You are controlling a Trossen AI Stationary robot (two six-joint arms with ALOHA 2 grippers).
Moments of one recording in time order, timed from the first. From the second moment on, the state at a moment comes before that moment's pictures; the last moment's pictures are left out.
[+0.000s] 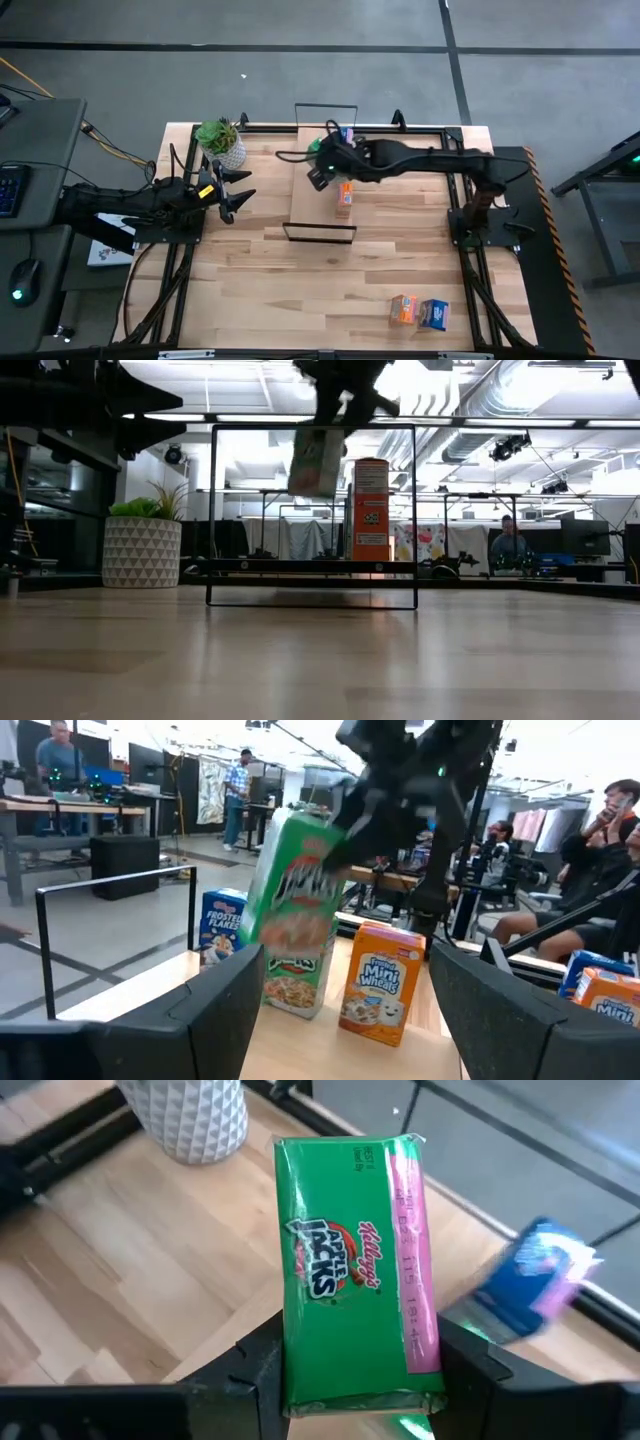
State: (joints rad) left arm -0.03 0.28 0.13 0.26 -0.36 -0.10; right arm -0.07 1.84 1.82 -0.89 0.51 0.59
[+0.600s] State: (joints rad) left arm -0.03 0.28 0.13 0.23 -0.35 -0.11; right arm -0.09 1.94 1.82 -0.88 0.42 0.72
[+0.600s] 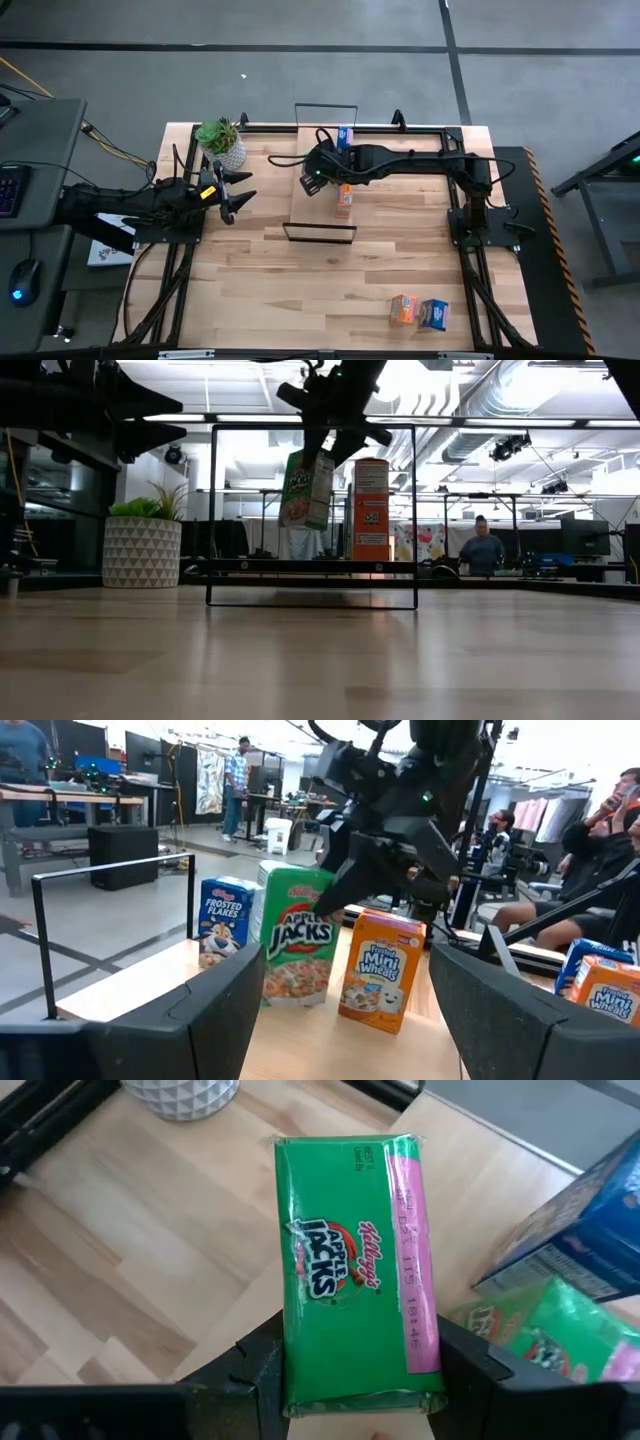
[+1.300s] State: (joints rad) left arm -0.03 0.28 0.13 0.23 -0.35 -0.11; right arm -0.11 1.96 1.82 -0.92 0.44 0.68
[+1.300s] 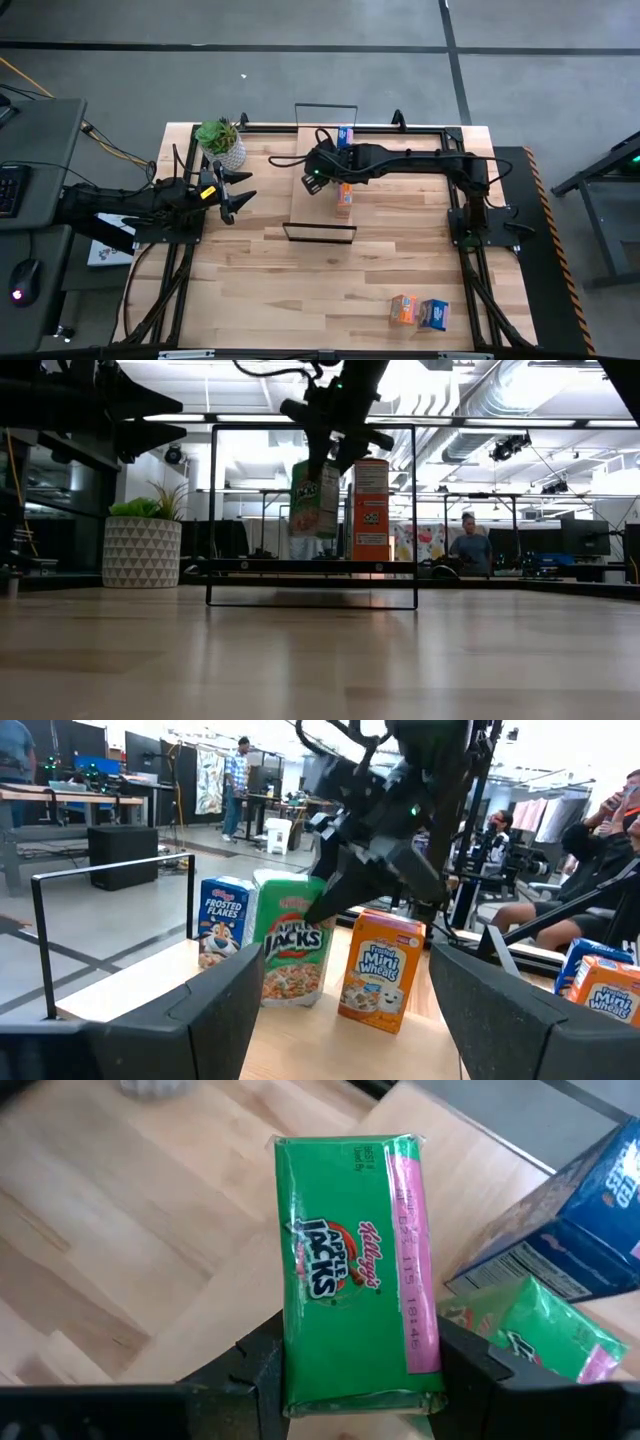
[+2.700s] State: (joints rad) left arm -0.03 0.28 0.13 0.22 -0.34 -0.11; right arm -0.13 1.97 1.82 -0.80 0.42 0.50
